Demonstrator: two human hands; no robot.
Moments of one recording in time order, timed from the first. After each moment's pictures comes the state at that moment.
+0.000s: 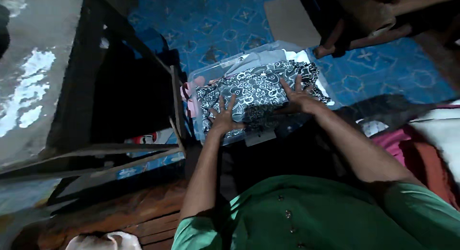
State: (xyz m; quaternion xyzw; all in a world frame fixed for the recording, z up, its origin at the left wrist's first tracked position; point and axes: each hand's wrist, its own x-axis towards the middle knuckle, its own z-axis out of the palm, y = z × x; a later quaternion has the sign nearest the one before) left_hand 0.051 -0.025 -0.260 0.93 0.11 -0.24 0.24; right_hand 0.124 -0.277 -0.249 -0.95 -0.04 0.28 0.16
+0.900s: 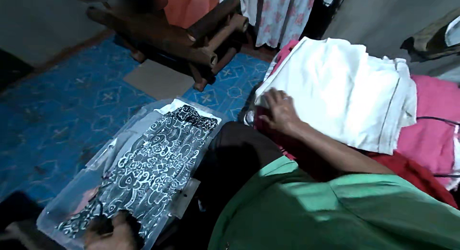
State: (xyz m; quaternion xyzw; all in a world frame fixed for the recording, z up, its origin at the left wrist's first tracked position) left_hand 0.029 0.000 -0.293 0.87 0.17 0.11 0.45; right_hand -0.058 -0.463 -0.190 -0.97 0.17 -0.07 0.15
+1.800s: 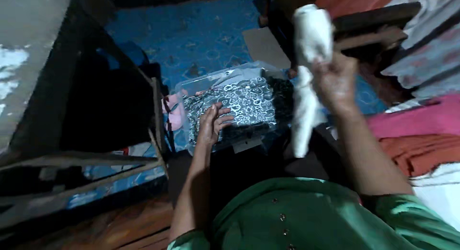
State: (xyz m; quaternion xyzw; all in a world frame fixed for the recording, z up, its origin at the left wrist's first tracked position) left_hand 0.031 -0.021 -0.266 0.56 0.10 -0.04 0.82; right_hand 0.073 -0.301 -0.110 -0.88 -0.02 -0.16 0.44
